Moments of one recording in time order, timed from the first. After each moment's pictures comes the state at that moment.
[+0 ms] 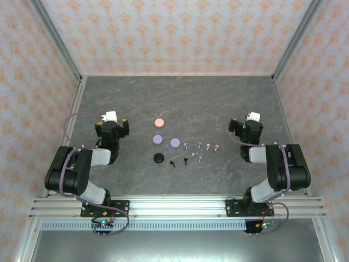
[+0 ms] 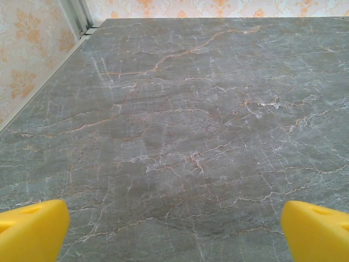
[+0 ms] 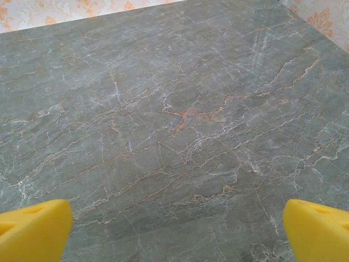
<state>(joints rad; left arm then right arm) -0.06 1.50 0.40 0.67 -0.36 -0.07 0.01 1.53 0.41 0.67 0.17 0.17</state>
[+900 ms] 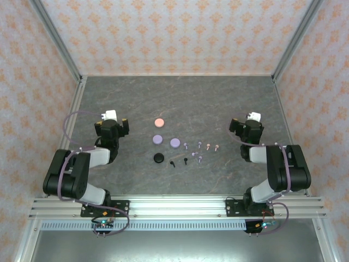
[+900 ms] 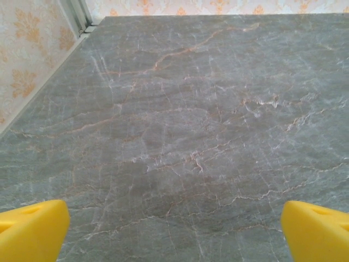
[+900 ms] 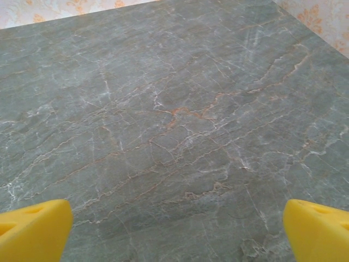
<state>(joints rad) -0.06 1.42 0.43 0.55 -0.36 -0.07 0.01 1.50 0.42 0.60 0.21 0.18</state>
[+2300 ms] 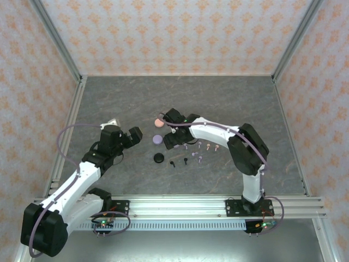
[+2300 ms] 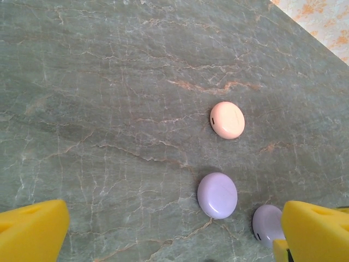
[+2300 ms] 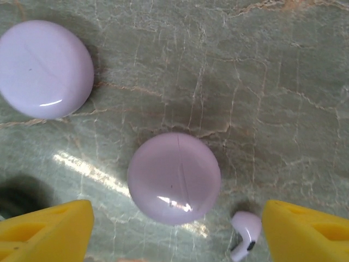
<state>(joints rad) -0.27 0.91 0.51 -0.26 -0.06 -0.72 0.81 1.94 1.40 -0.71 0.03 0.32</state>
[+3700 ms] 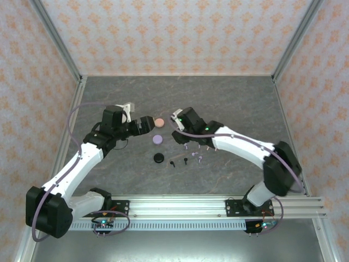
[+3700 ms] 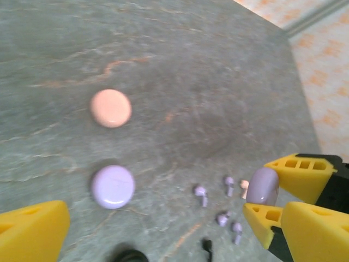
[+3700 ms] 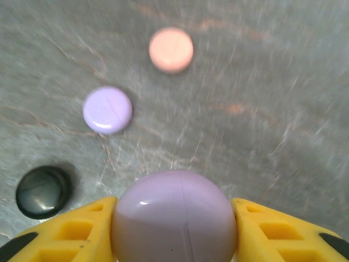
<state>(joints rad) -0.27 1.11 0.83 -0.35 0.33 -0.57 0.81 1.51 1.11 -0.43 0.09 0.04</state>
